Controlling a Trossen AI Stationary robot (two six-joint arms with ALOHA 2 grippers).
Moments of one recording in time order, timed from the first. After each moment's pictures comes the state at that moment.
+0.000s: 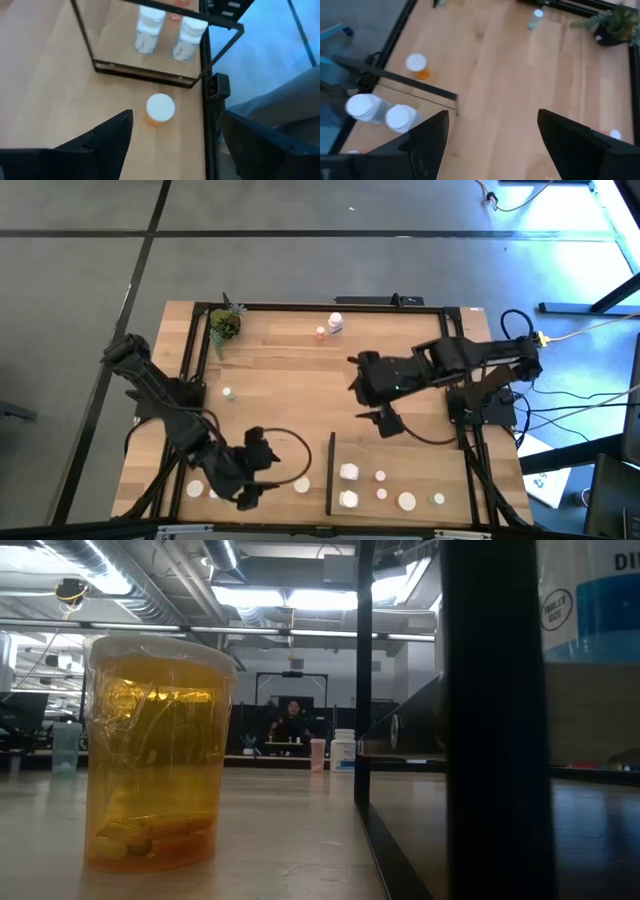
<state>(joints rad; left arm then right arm) -0.76 1.49 1.27 -0.60 -0.44 -0.78 0.27 1.62 1.92 -1.17 0.08 -0.05</state>
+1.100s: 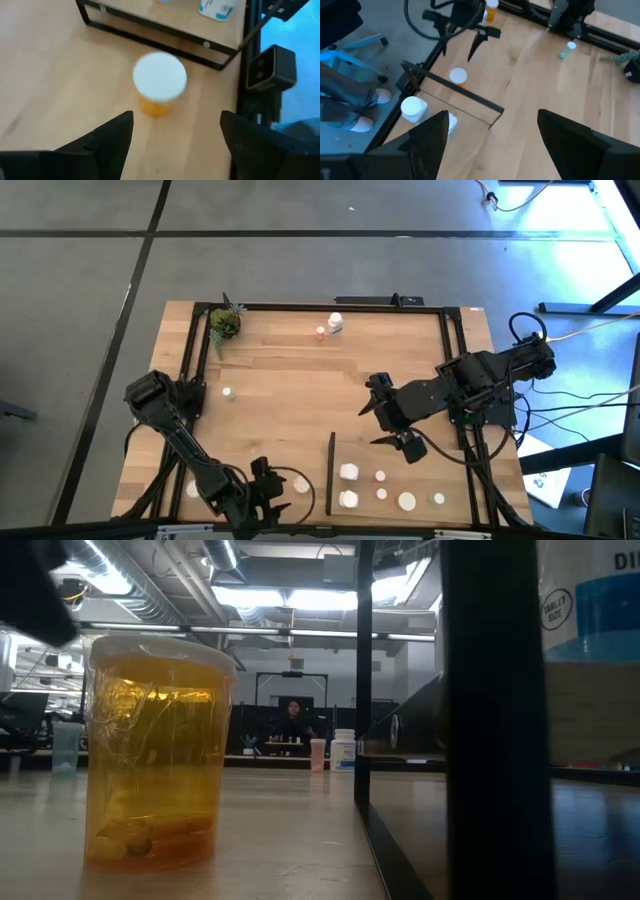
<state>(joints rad) -0.88 1.88 1.27 -0.44 -0.65 -1.07 0.43 1.52 1.81 -1.05 0.08 -0.05</state>
